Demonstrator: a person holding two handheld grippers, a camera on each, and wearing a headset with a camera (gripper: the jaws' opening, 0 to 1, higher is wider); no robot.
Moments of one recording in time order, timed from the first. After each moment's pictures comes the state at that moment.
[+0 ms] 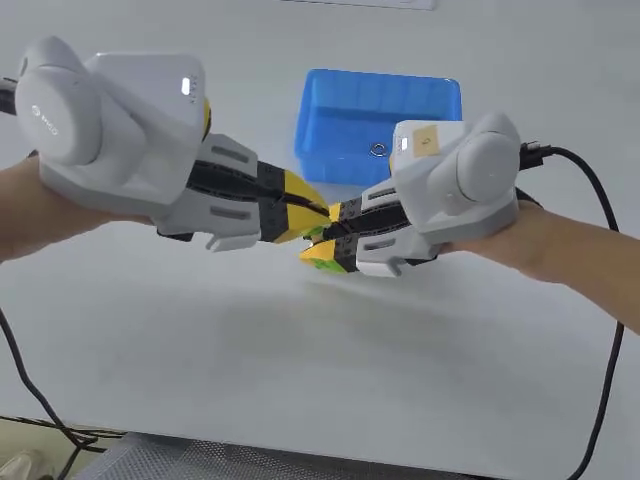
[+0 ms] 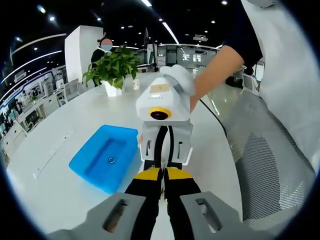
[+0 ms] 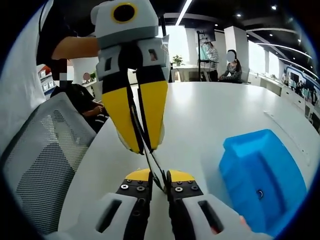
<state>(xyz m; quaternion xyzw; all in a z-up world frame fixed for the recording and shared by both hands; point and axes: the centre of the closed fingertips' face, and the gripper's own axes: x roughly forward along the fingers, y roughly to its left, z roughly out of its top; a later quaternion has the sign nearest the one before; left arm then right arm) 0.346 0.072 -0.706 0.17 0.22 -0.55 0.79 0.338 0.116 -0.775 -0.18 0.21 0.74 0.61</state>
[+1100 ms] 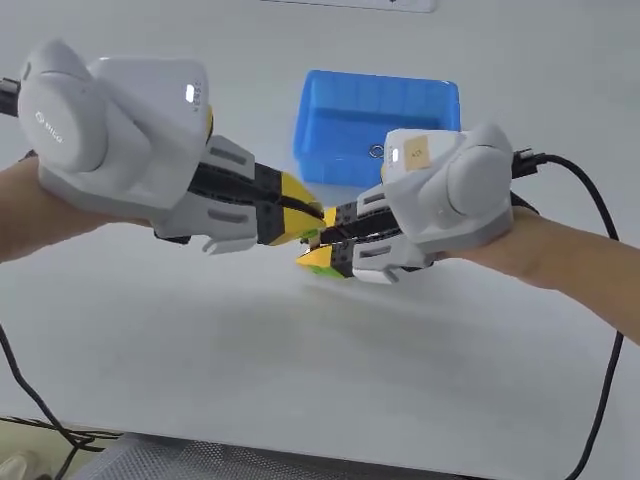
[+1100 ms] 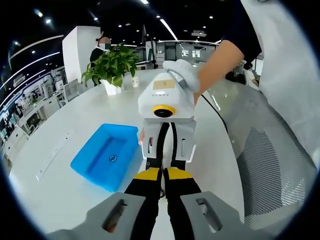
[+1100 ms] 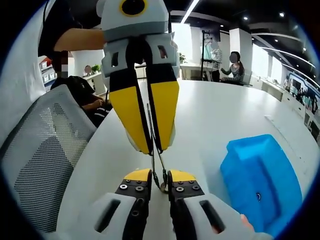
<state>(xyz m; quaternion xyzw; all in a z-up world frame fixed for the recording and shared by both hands) 0.344 0.079 -0.709 0.19 0.22 -0.54 0.79 0.334 0.116 -0.778 -0.20 0.21 0.74 0.61</state>
